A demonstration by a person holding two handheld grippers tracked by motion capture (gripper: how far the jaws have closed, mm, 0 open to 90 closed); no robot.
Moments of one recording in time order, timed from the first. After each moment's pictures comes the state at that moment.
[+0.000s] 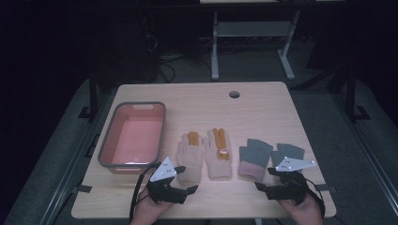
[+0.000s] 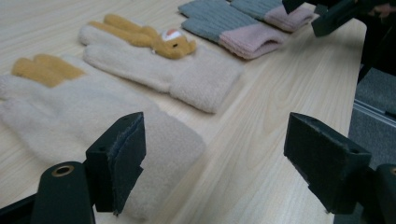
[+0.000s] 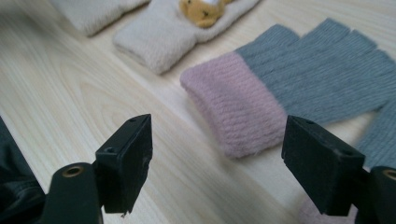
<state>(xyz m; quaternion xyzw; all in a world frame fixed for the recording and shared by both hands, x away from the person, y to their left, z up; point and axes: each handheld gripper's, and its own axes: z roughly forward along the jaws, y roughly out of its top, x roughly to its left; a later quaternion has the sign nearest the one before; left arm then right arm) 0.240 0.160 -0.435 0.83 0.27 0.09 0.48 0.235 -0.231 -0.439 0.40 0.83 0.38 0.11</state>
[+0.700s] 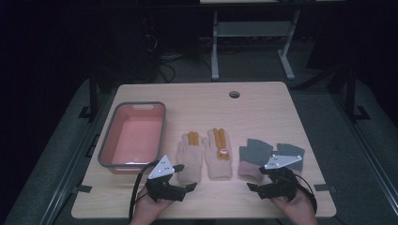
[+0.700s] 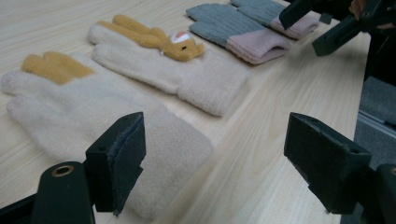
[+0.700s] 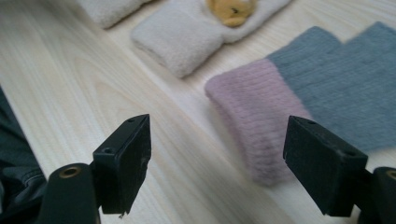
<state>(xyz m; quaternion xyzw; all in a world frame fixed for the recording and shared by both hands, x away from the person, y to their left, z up) 0.244 0.164 -0.436 0.82 0.29 0.08 0.48 0.247 -0.208 -0.439 0.38 0.85 0.36 0.08</state>
